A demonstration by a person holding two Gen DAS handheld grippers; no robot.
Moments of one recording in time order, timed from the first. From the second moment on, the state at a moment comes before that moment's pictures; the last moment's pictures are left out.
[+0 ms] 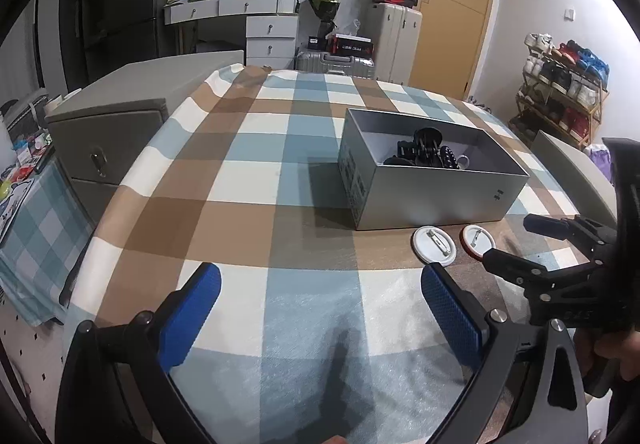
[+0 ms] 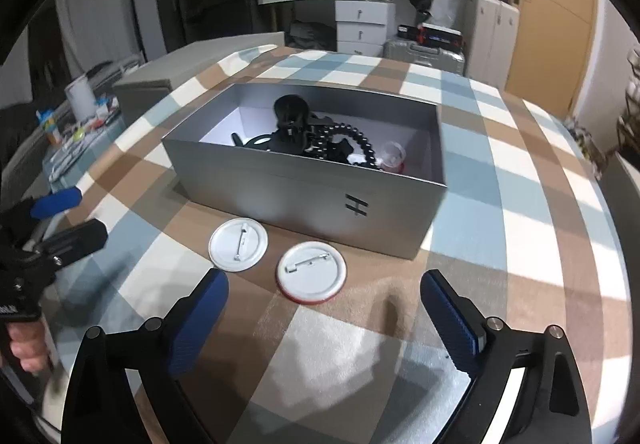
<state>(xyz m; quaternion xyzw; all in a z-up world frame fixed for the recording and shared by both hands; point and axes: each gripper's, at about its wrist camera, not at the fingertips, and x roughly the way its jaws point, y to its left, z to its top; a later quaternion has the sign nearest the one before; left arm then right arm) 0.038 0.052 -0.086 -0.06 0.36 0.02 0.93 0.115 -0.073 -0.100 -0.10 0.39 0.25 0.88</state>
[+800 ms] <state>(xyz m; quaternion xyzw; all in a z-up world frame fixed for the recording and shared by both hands) 0.029 0.067 -0.088 -0.08 0.35 0.03 0.93 0.125 -0.055 -0.111 -0.13 0.41 0.26 0.87</state>
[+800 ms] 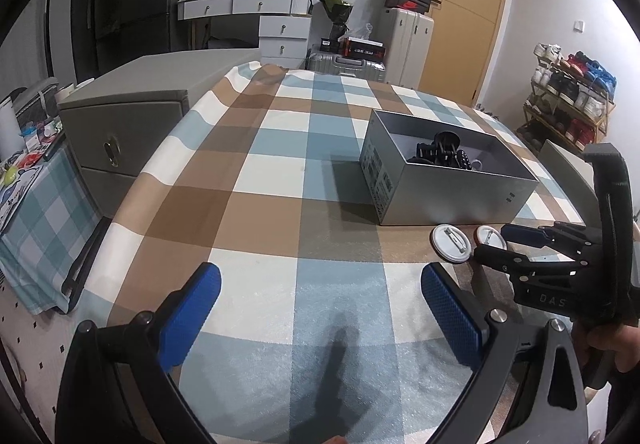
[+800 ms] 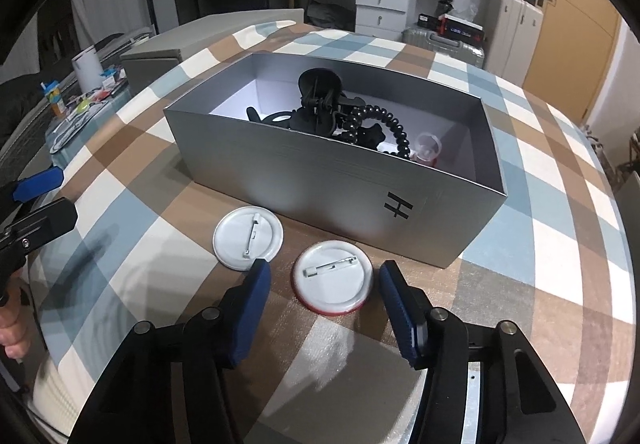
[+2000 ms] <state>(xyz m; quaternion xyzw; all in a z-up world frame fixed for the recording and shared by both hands) 0.088 -0.012 -0.093 -0.01 0.44 -0.10 0.89 0.088 -0.140 -0.084 0.01 0.36 0.26 0.90</state>
